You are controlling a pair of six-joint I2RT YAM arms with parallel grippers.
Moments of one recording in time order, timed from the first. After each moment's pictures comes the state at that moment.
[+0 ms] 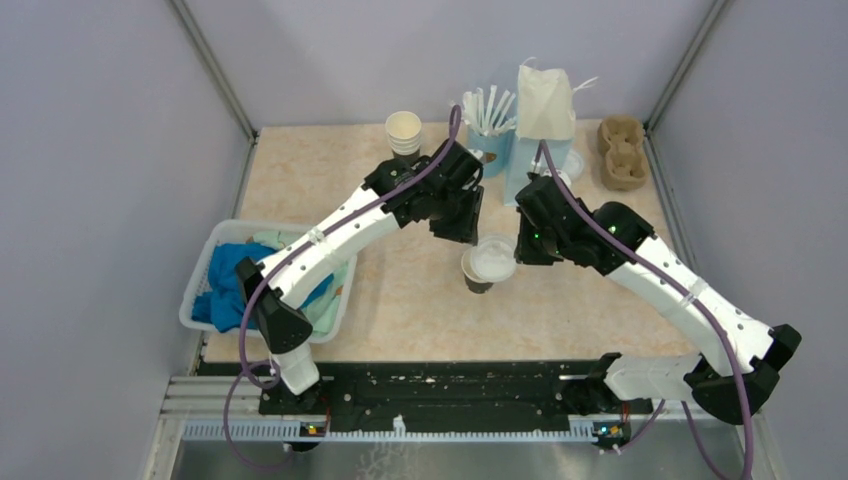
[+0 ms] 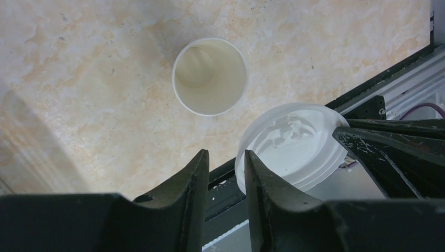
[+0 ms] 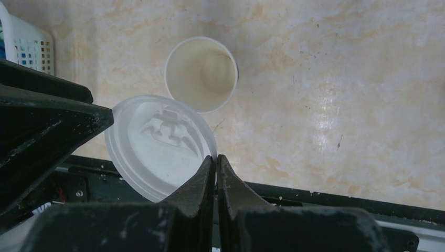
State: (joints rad) left arm -0.90 1.75 1.93 -1.11 0.01 -0.58; right arm 0.81 1.20 1.41 -1.15 0.29 0.71
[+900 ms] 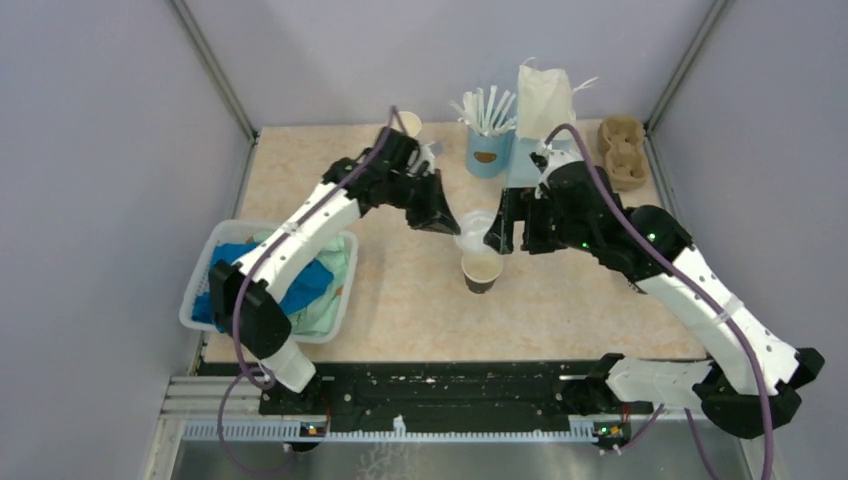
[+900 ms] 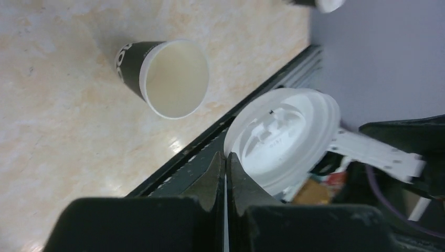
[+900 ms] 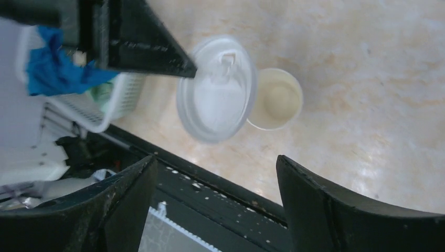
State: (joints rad) left arm -0.66 1.67 1.68 -0.90 0.47 -0.62; right arm 0.79 1.15 1.47 -1.05 0.15 0.58
